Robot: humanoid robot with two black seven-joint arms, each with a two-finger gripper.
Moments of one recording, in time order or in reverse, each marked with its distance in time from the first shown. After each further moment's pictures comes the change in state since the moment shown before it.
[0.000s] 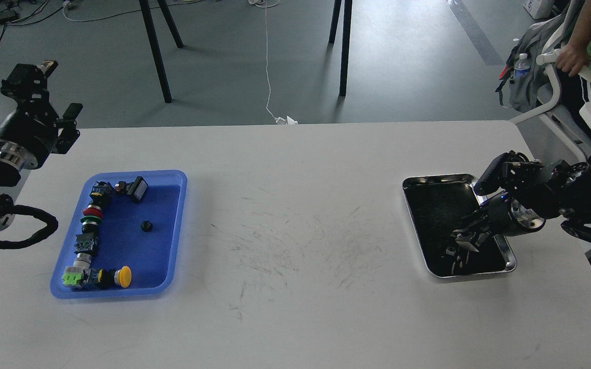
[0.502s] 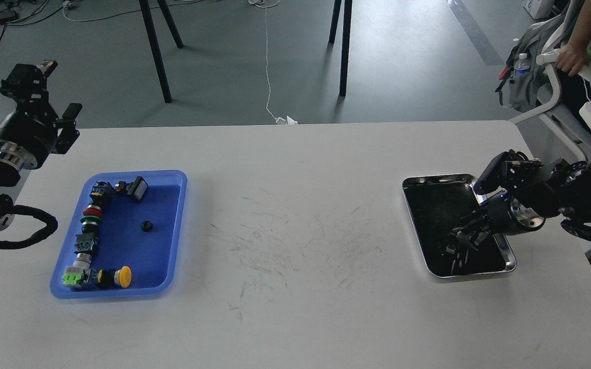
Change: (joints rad) left arm 0.000 0.002 0.001 0.000 0.000 0.001 0.000; right arm 0.007 0.000 -0.002 0.002 0.000 0.000 0.010
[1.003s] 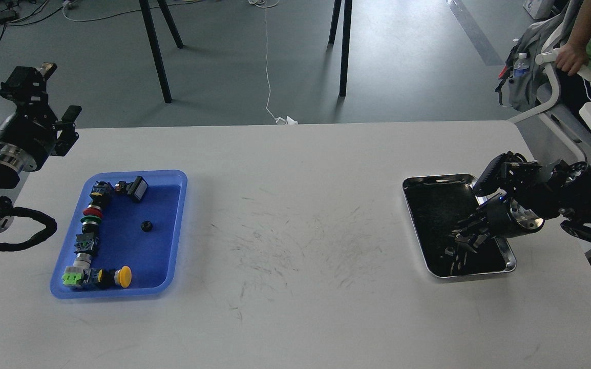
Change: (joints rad) left arm 0.007 0.001 0.000 0.000 0.000 0.001 0.000; right arm 0.001 0.000 -0.005 0.004 -0.002 0.003 0.019
